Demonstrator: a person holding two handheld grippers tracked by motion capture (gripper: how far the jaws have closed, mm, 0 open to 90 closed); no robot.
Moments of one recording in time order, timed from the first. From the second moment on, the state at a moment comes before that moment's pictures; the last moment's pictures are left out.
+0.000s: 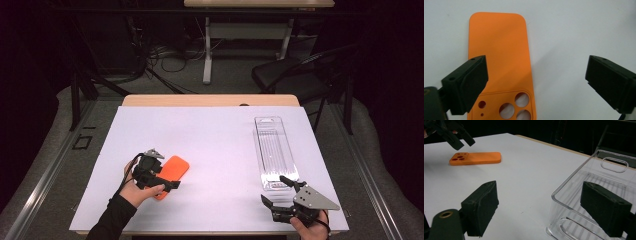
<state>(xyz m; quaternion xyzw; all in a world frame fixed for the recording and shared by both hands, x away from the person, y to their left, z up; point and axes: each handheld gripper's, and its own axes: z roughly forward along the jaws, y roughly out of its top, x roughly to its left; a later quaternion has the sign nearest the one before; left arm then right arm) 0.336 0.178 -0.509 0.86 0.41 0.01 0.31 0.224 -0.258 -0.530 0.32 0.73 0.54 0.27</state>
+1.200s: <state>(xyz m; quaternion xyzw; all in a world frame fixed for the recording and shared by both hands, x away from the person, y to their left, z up) 0.383 0.164 -0.529 0.89 0.42 0.01 0.15 0.225 -0.258 -0.531 0.32 0.73 0.54 0.27</state>
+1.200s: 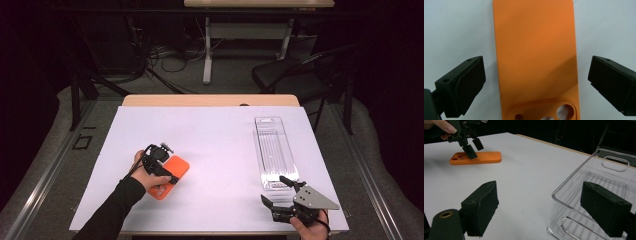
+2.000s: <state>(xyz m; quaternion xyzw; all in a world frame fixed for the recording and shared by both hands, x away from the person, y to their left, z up) 0.383 0.155 -0.539 0.90 0.42 0.02 0.12 0.225 -0.257 -0.531 0.32 0.73 0.54 0.27</state>
